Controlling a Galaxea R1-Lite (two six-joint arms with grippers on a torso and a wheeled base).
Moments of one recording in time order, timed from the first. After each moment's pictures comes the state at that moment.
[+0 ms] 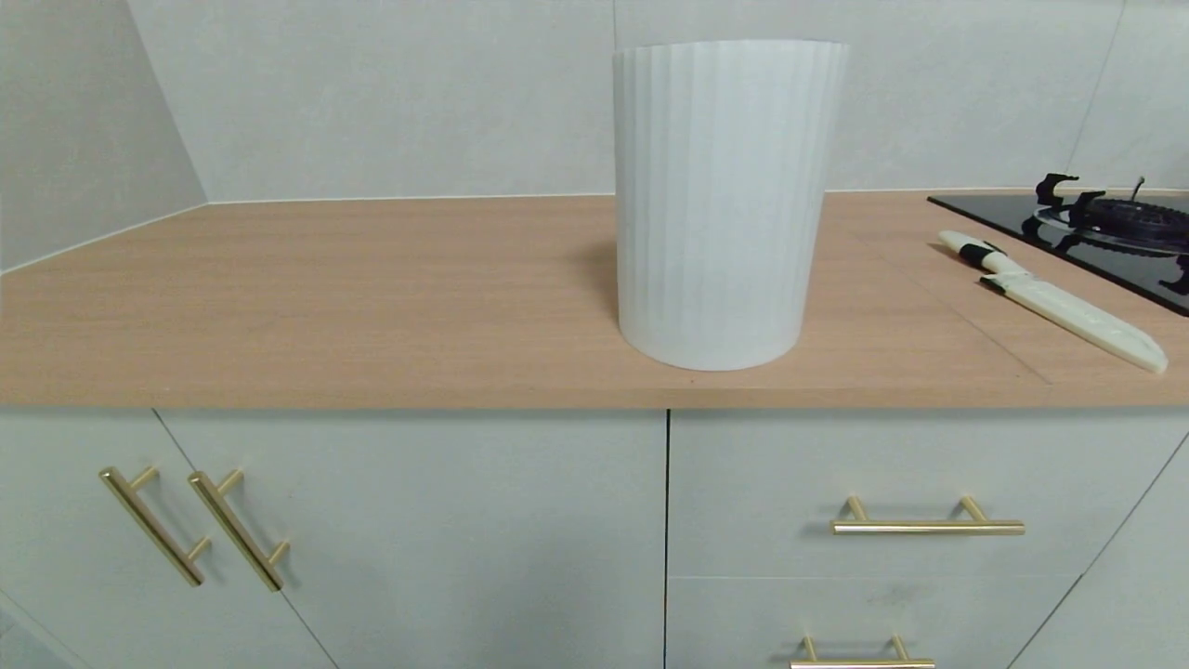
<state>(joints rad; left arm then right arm) 0.00 0.00 0.00 0.00 0.04 0.00 0.00 0.00 0.00 0.00 -0.04 0.04</state>
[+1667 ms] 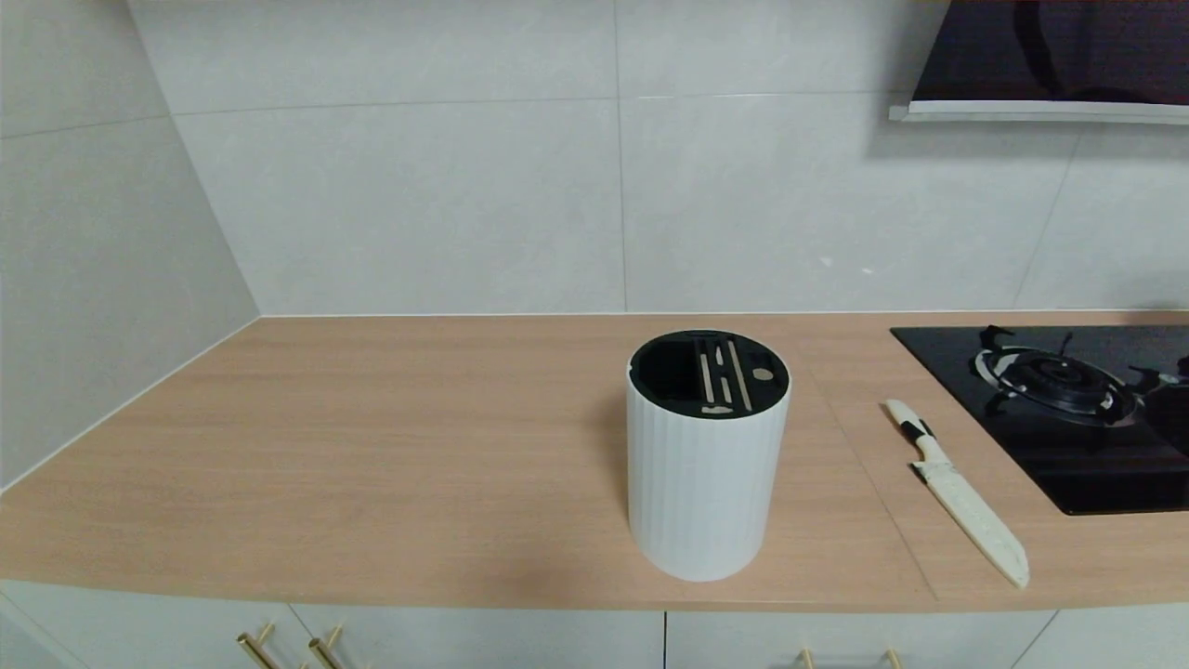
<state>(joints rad) 0.00 0.00 0.00 0.00 0.04 0.00 0.00 0.00 0.00 0.00 -0.04 0.04</state>
